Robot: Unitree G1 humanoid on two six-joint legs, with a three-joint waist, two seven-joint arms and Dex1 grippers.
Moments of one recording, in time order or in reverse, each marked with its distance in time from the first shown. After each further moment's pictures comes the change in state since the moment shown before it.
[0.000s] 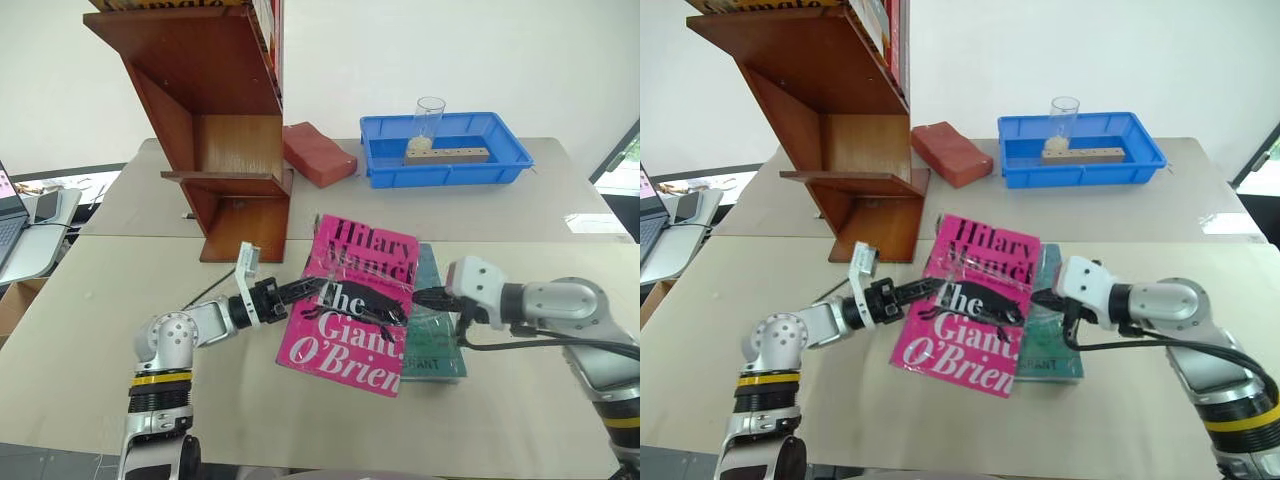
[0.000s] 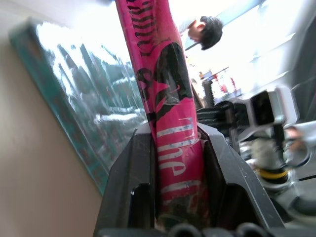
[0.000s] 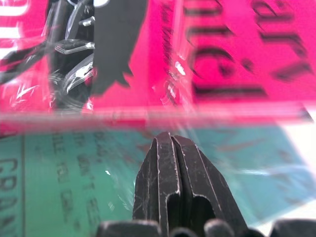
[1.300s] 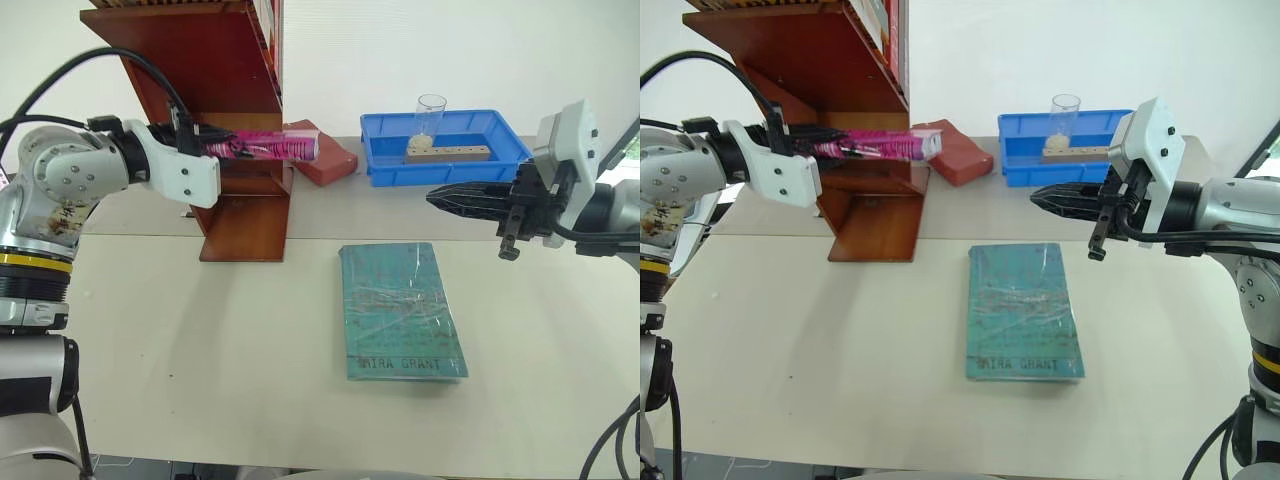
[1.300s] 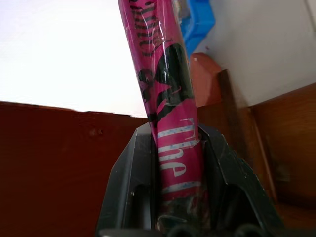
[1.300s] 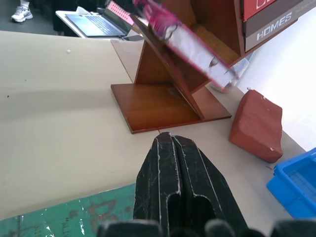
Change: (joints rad) left arm -0.489 0.598 -0.369 0.461 1.171 -1.717 -0.145; right arm -0.427 -0.030 -0.106 -0.094 0.447 0.412 -0.117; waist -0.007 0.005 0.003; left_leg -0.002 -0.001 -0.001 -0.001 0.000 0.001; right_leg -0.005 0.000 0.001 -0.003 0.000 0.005
